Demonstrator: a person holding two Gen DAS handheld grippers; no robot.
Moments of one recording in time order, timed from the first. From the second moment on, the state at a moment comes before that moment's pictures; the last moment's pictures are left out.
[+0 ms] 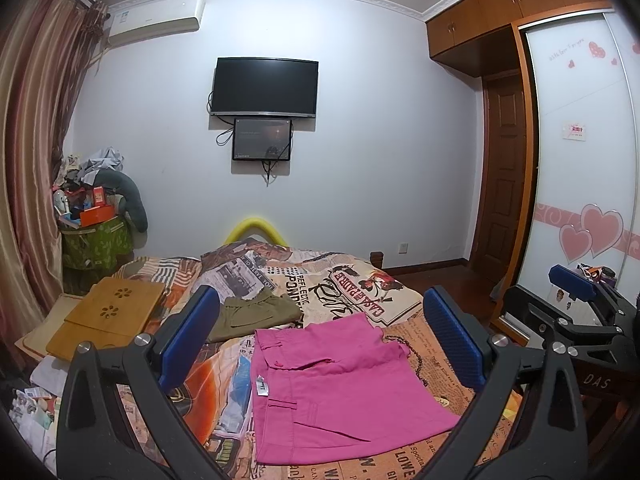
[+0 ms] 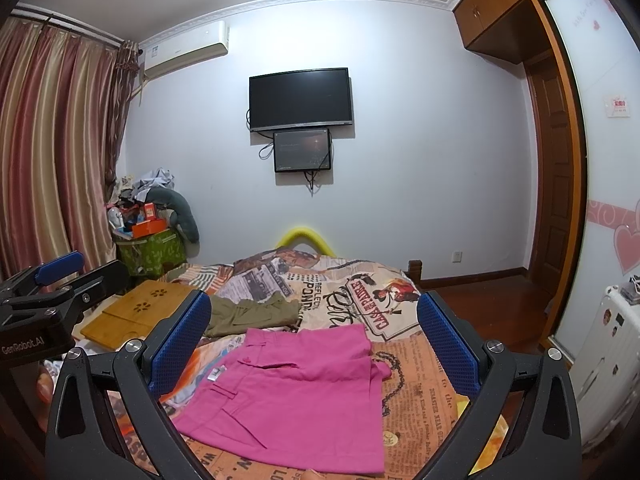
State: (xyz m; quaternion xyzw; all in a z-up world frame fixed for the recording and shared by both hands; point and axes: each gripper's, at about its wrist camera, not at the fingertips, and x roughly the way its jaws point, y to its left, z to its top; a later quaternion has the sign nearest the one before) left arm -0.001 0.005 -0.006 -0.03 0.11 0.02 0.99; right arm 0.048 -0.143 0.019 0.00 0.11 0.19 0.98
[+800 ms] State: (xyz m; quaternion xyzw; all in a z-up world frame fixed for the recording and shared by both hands) left arm 0.029 0.016 -0.024 -0.04 0.15 0.03 0.99; right arm 0.063 -0.141 0.007 0.00 0.14 0.18 0.97
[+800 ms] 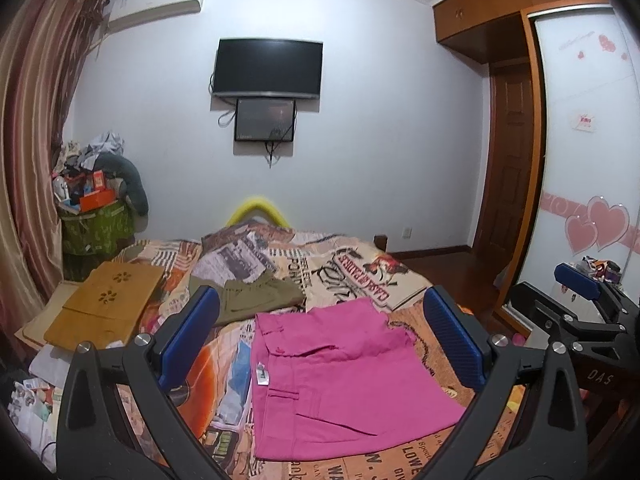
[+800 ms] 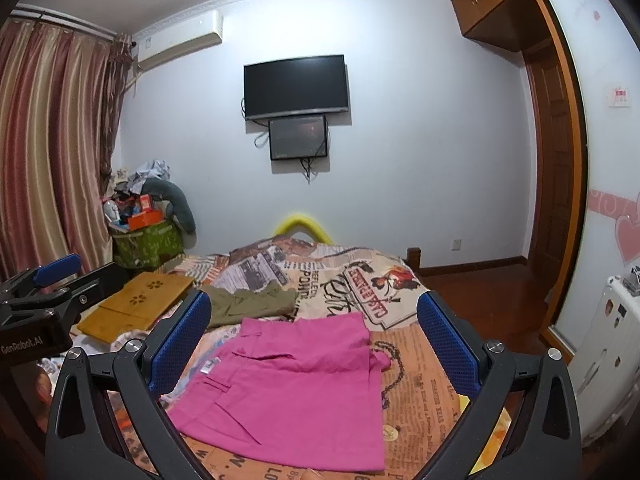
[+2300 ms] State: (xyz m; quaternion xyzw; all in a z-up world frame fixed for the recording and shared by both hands) left arm 0.278 0.109 -0.244 -0.05 0.51 0.01 0.86; right arm 0.268 -0.163 -0.176 -0.02 0.44 0.19 0.88
